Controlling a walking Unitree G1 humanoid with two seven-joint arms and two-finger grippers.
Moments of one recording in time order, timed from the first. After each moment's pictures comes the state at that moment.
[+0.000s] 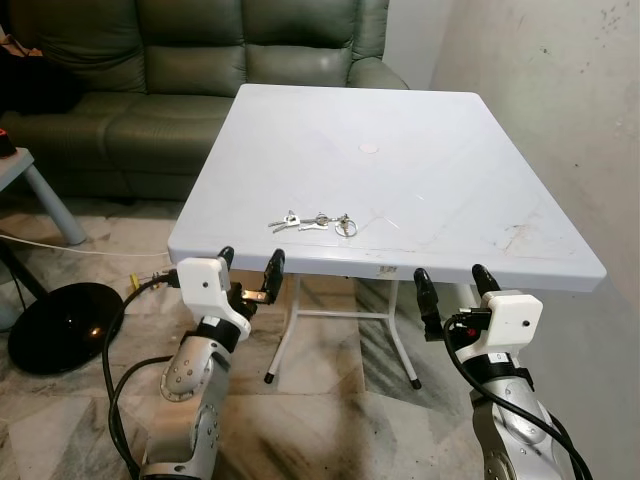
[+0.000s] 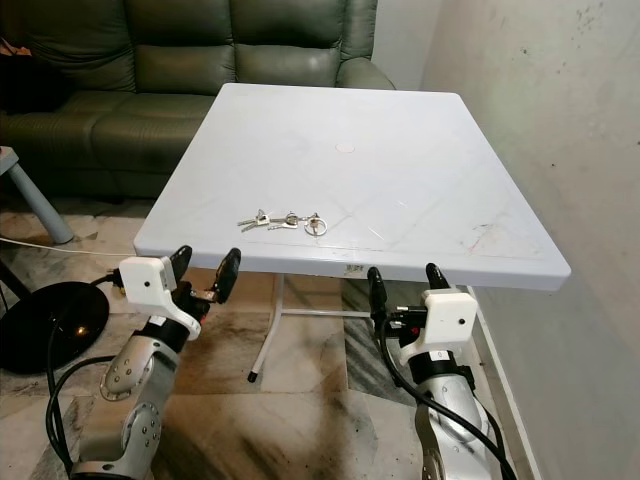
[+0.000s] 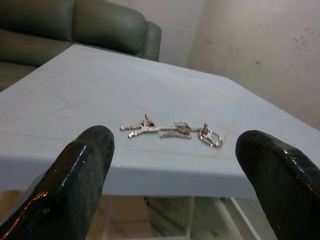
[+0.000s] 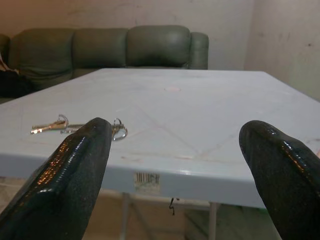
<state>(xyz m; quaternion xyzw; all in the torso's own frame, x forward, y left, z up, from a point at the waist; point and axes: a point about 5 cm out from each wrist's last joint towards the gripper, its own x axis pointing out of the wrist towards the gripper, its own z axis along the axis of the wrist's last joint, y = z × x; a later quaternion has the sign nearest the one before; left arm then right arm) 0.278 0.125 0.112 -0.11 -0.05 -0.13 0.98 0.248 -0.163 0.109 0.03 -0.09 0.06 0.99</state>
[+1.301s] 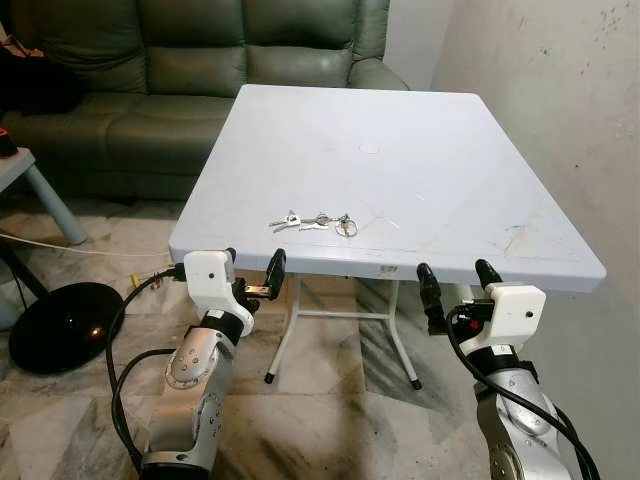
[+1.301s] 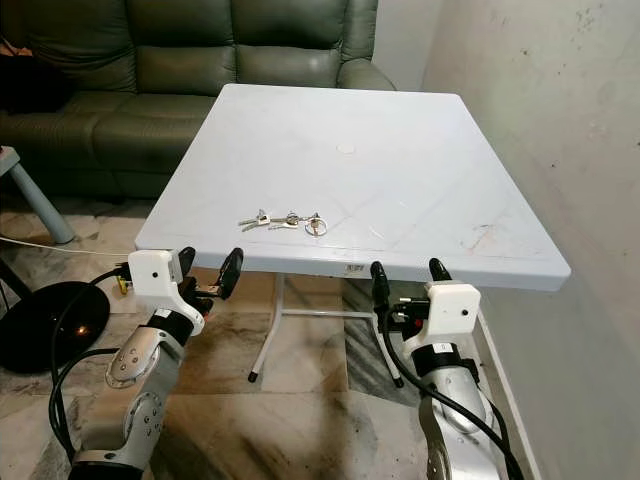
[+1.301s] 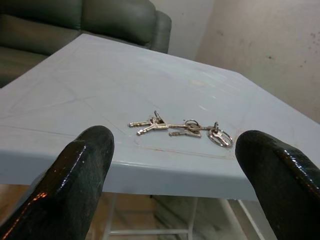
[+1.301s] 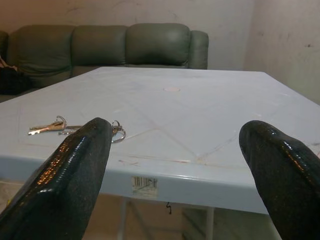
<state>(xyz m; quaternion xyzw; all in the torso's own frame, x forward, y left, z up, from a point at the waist) 0.289 0.124 0.117 -0.12 -0.02 -0.12 0.99 0.252 -0.167 0.116 0.02 -0.08 0.05 1.00</state>
